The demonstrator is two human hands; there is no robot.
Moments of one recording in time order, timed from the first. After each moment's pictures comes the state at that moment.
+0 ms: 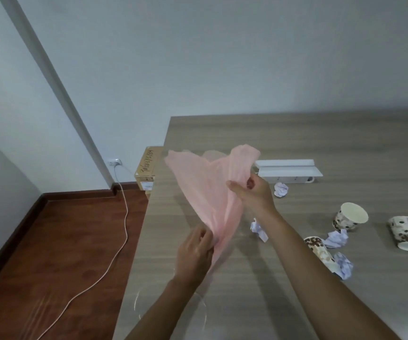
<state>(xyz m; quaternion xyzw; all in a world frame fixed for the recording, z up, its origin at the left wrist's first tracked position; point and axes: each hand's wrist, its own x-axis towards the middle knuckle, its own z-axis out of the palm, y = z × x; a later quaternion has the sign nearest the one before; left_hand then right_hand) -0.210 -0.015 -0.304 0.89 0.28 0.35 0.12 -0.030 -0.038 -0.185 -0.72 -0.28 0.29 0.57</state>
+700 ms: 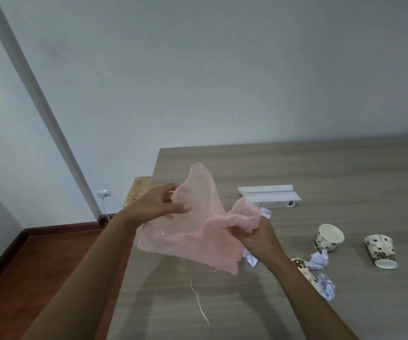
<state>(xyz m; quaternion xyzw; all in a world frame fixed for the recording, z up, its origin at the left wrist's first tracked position) -0.256 0.095 -0.280 0.70 0.38 0.01 0.61 -0.066 -0.106 -0.320 -0.72 -0.36 0.38 0.46</state>
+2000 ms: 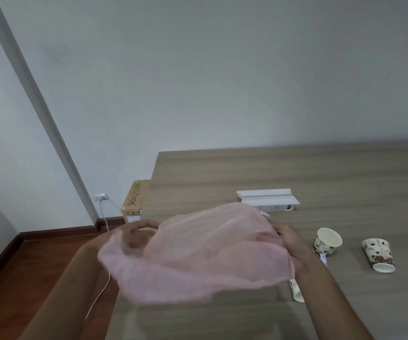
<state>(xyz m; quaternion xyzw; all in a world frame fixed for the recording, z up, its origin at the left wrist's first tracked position) -0.296 0.107 -0.194 0.58 0.40 0.11 0.70 -0.015 -0.140 -0.158 -0.43 -0.15 0.61 0.65</state>
